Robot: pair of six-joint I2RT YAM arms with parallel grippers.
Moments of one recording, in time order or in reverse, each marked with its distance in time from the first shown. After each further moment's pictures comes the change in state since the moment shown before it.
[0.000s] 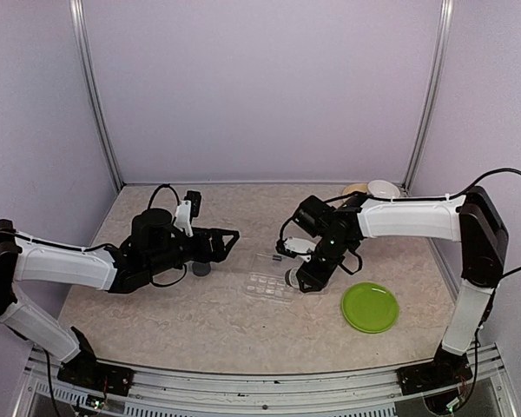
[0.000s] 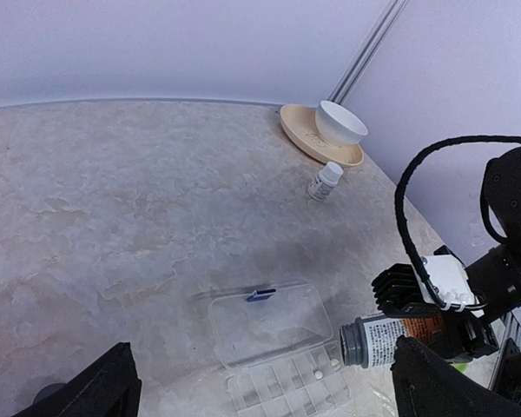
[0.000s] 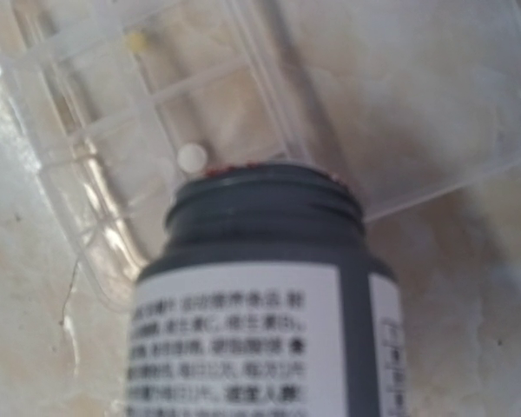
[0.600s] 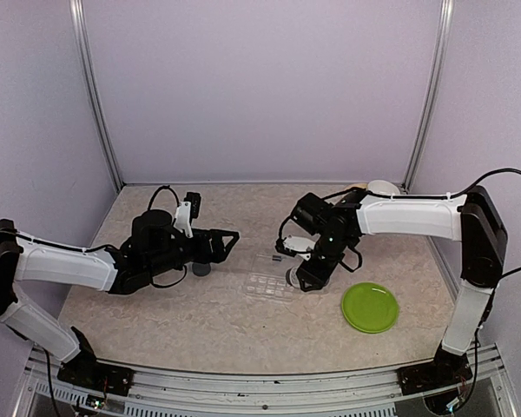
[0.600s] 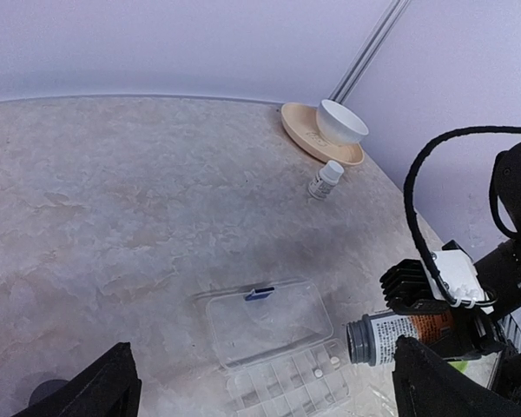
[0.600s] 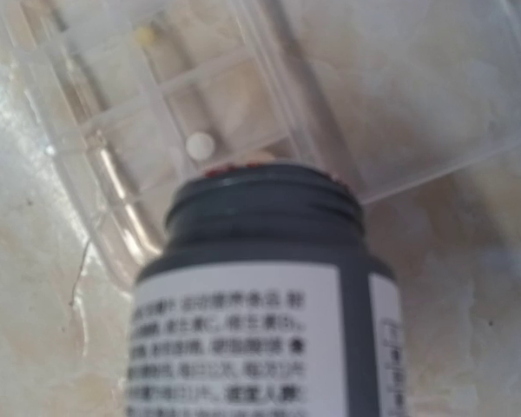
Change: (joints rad) left arm 0.000 0.005 -0.009 0.013 0.000 -0.011; right arm 0.009 0.004 0.048 -0.068 0.014 0.000
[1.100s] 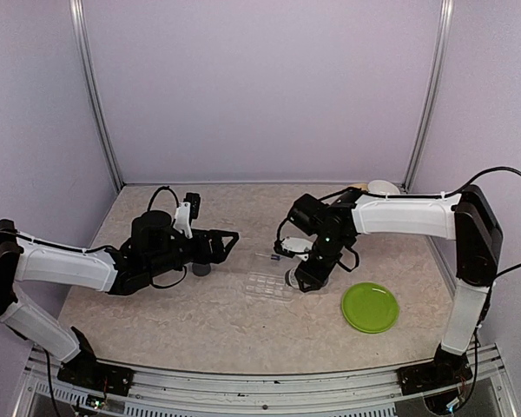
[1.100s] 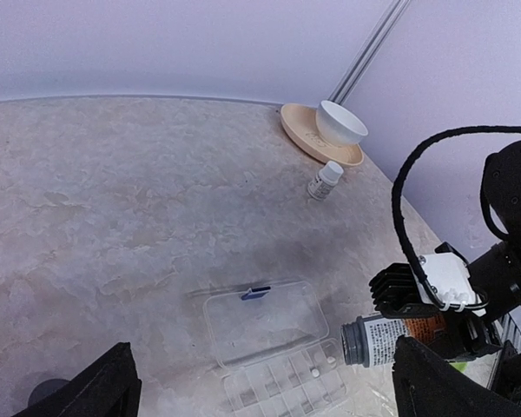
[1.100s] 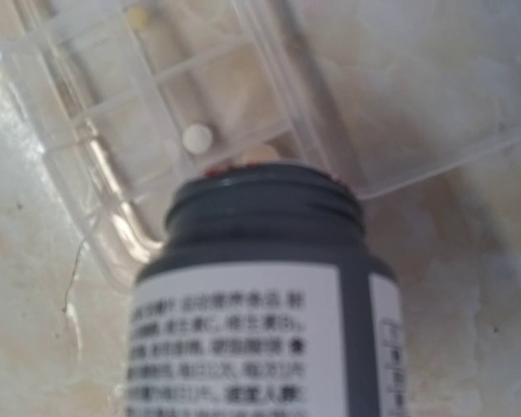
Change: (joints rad) left arm 0.000 0.000 -0.008 0.010 0.000 -0.003; right arm 0.004 0.034 0.030 -0.024 0.010 0.000
